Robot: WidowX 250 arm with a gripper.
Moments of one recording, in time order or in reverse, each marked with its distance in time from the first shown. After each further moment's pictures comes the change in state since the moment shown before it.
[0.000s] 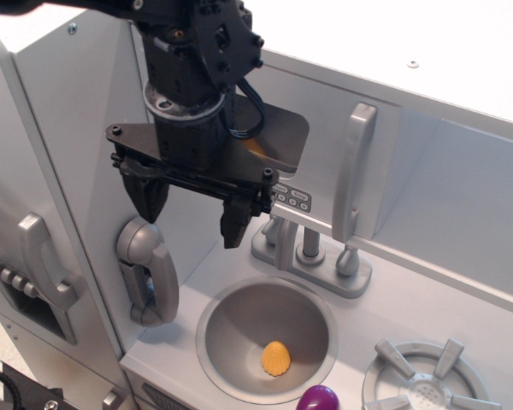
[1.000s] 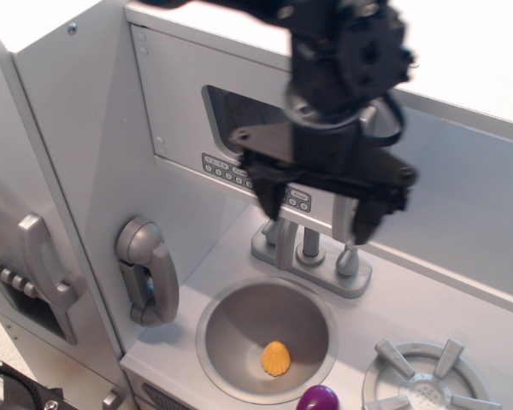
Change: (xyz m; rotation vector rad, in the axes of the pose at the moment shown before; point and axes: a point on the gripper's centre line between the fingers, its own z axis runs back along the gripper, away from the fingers) arm 0.022 -0.085 0.012 -0.096 -0.117 -0.027
